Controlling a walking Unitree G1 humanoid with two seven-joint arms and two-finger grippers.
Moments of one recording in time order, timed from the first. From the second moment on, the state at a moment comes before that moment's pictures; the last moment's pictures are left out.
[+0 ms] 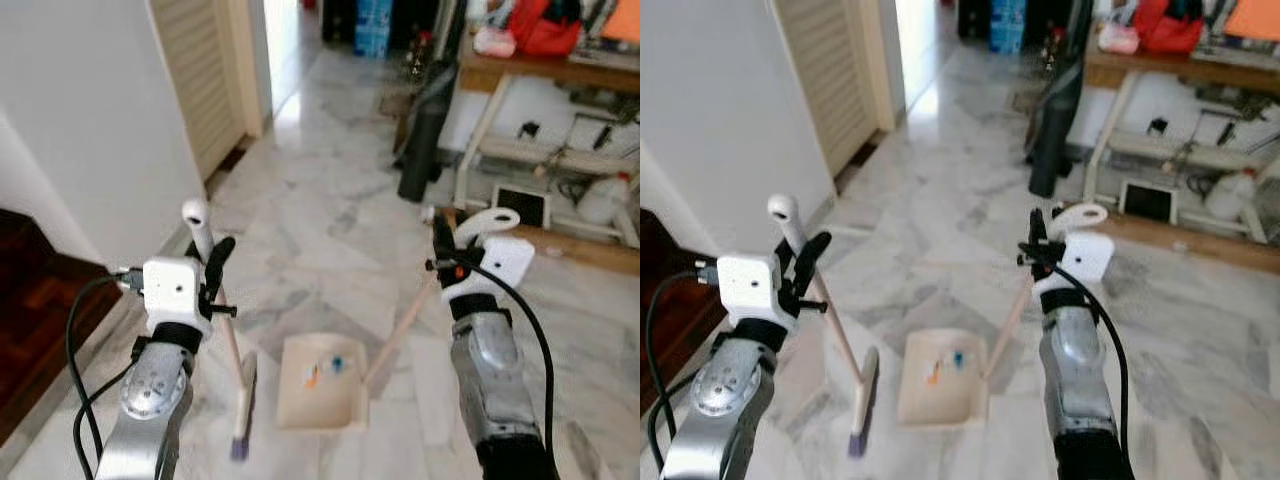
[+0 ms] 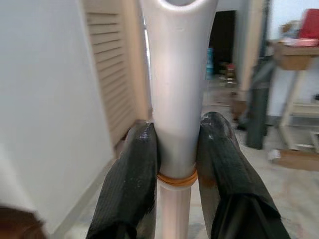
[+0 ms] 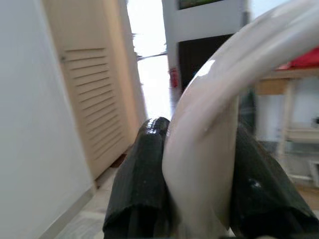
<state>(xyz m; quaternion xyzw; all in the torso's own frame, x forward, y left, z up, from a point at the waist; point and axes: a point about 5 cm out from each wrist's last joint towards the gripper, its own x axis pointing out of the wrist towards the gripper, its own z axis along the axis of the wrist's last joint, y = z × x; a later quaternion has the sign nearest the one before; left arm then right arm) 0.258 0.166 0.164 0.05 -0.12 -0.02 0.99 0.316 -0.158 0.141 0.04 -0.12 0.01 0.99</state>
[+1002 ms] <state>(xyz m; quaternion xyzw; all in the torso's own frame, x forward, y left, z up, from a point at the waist) 0.248 0.172 0.151 0.09 -0.10 0.01 0.99 0.314 -0.135 0.143 0.07 -0.10 0.04 0.99</state>
